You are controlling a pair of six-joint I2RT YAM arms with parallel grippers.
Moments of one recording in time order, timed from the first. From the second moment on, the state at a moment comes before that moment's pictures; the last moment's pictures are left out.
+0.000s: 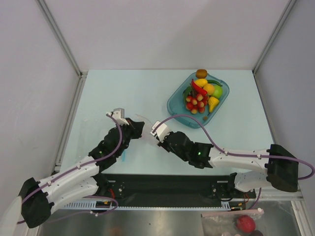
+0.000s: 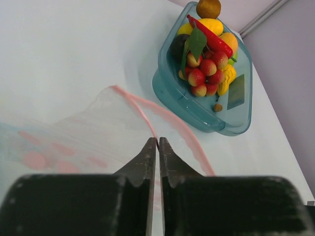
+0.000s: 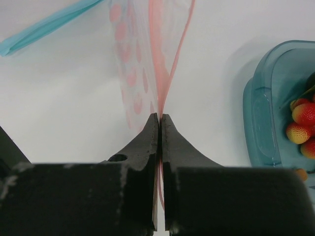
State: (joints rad) left arm -0.77 0.83 0.42 0.23 -0.38 -0.65; right arm 1.20 1.30 0.77 0.12 0.42 -0.12
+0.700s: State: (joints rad) left arm -0.76 0.92 0.43 0.28 -0.24 -0.58; right arm 1.15 1.29 0.79 0.10 0.30 -0.07
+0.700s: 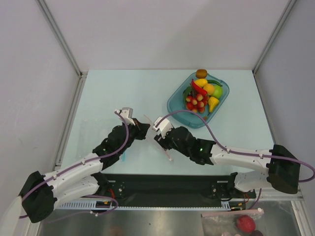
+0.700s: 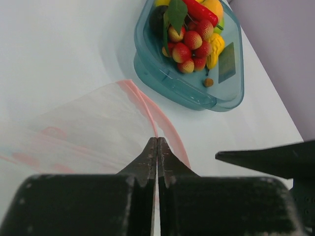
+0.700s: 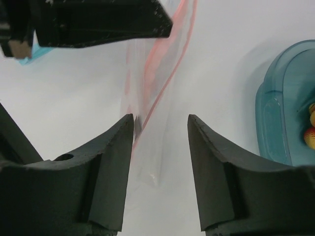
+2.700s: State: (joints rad) left arm -0.85 0.97 0.49 0.28 -0.23 -0.52; right arm 0.98 1.30 0.78 0.11 0.23 0.14
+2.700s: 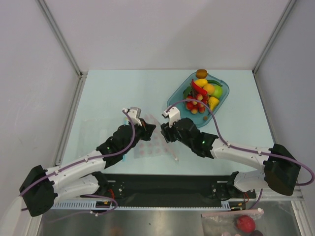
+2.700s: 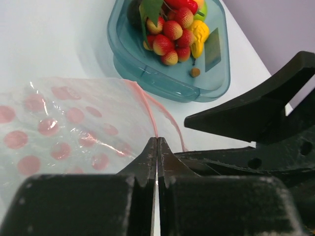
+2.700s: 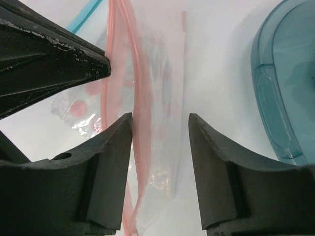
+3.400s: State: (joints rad) left arm -0.85 1.02 0.54 0.18 -0.32 -0.52; right arm 1.08 1.44 0.88 0.03 0.42 0.06
